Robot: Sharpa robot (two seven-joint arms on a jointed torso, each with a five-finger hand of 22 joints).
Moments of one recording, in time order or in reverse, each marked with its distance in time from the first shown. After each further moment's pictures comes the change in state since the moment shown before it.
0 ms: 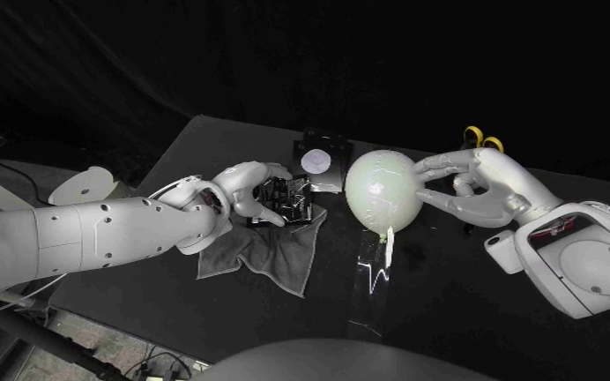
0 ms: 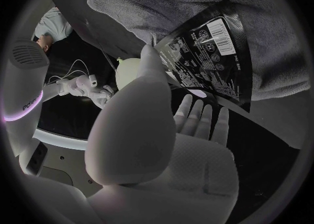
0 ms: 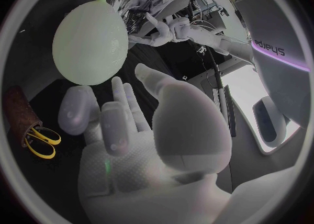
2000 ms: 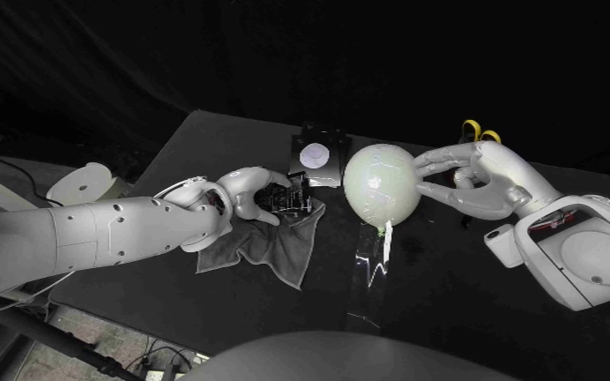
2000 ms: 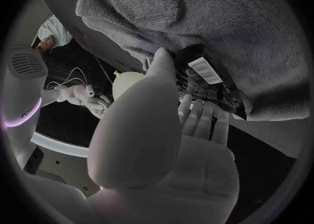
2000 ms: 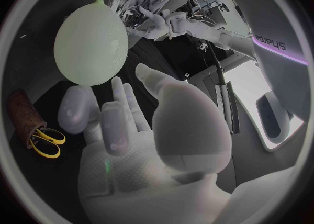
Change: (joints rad) left arm -0.037 0.057 0.004 -0.088 -0.032 0.067 0.000; left_hand 0.134 0.046 0.257 0.014 -0.003 0.016 0.004 0.012 0.011 0.037 0.024 0.001 0.004 0.081 0.020 0.024 0.020 0.056 0.064 0.002 0.011 0.010; right arm 0.000 -0.009 0.000 0.005 0.045 0.008 -0.010; right_hand 0.000 0.000 -0.012 0.012 0.008 -0.005 -0.002 0.000 -0.001 0.000 0.000 0.000 0.002 0.000 0.000 -0.004 0.001 0.000 -0.003 0.004 -0.012 0.000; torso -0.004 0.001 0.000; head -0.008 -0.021
